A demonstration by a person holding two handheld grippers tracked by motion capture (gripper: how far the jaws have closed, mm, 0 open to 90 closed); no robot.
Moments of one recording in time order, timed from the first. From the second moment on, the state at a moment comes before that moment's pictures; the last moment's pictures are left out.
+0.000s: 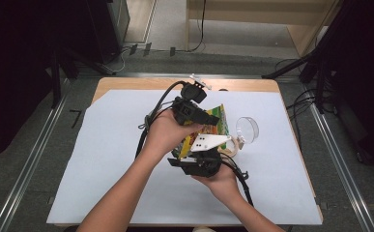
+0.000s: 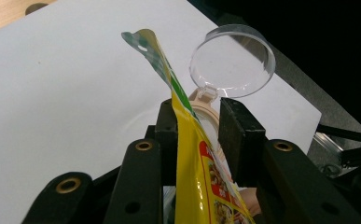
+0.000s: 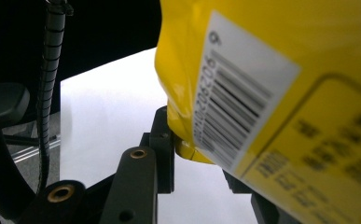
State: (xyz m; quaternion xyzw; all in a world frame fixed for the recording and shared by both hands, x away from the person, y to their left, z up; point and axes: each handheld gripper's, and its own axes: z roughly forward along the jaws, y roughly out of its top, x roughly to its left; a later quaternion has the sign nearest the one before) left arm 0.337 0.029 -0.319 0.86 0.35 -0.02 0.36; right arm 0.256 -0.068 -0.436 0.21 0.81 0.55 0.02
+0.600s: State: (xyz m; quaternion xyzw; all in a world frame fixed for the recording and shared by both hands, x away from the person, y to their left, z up) left arm 0.338 0.028 -0.320 0.86 0.36 -0.02 0.36; right arm 0.256 -0.068 -0.436 0.22 0.81 0.54 0.02
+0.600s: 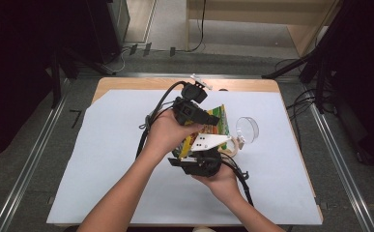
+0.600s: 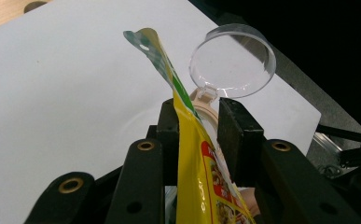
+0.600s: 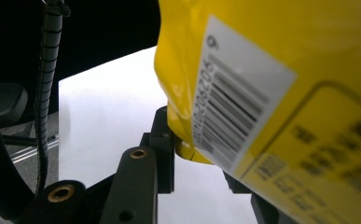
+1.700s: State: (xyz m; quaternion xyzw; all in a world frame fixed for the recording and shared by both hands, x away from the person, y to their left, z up) left arm 0.336 0.026 -0.318 0.87 0.36 -0.02 0.35; right arm 0.254 -0.067 -0.435 0.22 0.81 0.55 0.02
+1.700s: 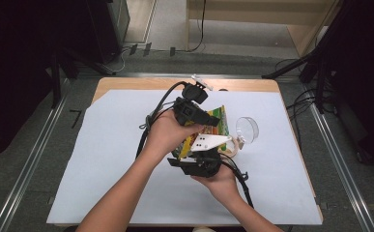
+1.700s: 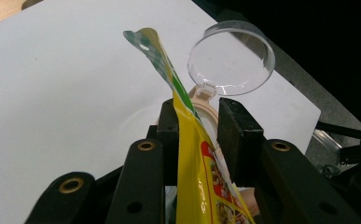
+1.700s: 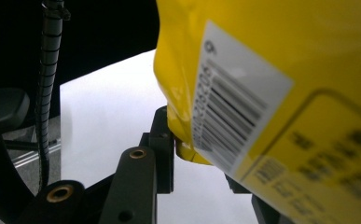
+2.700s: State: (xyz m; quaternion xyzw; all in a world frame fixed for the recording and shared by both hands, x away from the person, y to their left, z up) left arm 0.337 0.025 -0.316 0.87 0.35 -0.02 0.35; right arm 0.255 -0.068 -0.435 0.22 0.81 0.55 0.02
